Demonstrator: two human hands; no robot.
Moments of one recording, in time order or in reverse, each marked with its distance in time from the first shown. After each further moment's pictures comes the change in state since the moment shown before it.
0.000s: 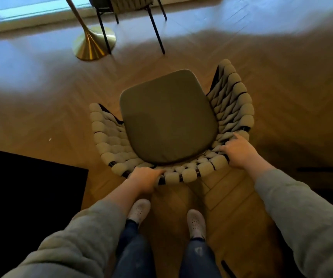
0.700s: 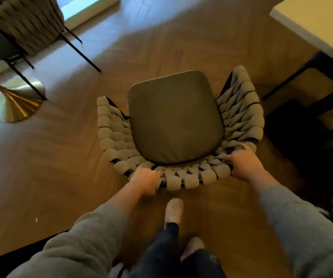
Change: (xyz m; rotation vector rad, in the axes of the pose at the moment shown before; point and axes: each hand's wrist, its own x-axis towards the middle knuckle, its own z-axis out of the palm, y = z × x) left_hand -0.010 -0.150 -0.008 0.546 -0.057 0.414; right_hand -0.050 -0.237 -0.012 0.569 -0.053 0.642
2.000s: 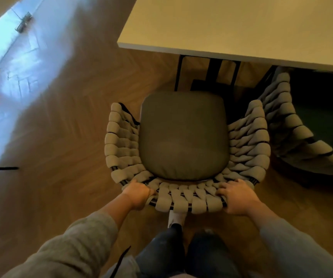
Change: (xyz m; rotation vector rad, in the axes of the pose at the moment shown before) left_hand 0.115 0.096 -0.106 0.653 -0.064 0.627; right_hand -0.151 0.016 0.102 0.505 -0.161 0.414
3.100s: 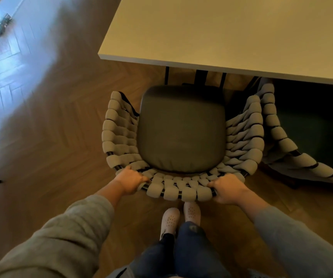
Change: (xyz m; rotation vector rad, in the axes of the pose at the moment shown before) left_hand 0.060 -0.044 -0.078 0.098 0.057 0.041; right_hand 0.039 0.051 -0.046 0.037 0.010 -0.023
